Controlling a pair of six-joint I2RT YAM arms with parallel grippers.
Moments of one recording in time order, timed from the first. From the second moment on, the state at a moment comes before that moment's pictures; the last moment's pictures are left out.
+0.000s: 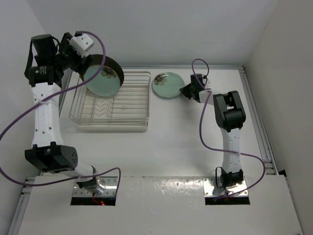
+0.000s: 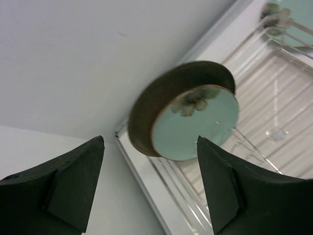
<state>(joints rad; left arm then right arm) 0.19 1.49 1.87 -0.70 0.53 0.80 0.21 2.28 1.44 0.13 0.06 1.14</state>
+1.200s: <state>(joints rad) -0.57 1.89 2.08 -0.77 0.81 0.89 0.32 1.05 0.85 -0.08 -0.32 -0.16</state>
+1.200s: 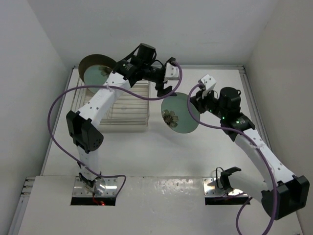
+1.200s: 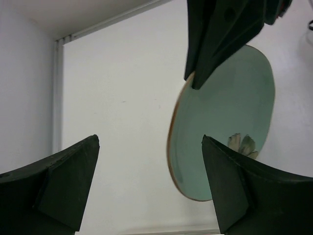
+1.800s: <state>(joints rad) -0.62 1.96 1.98 -0.87 0.81 0.92 0.34 0.97 0.79 -0.04 -0.39 -0.20</state>
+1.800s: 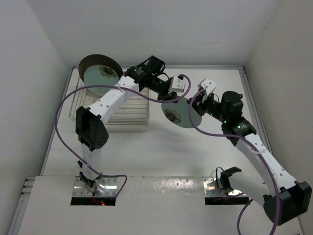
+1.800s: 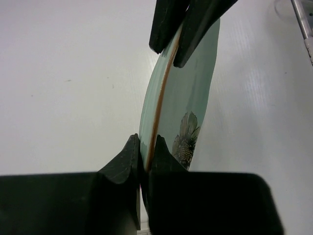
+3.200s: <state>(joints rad) 0.12 1.80 1.99 -1.09 0.54 1.59 0.36 1.06 0.83 0.09 -0.30 -0.17</state>
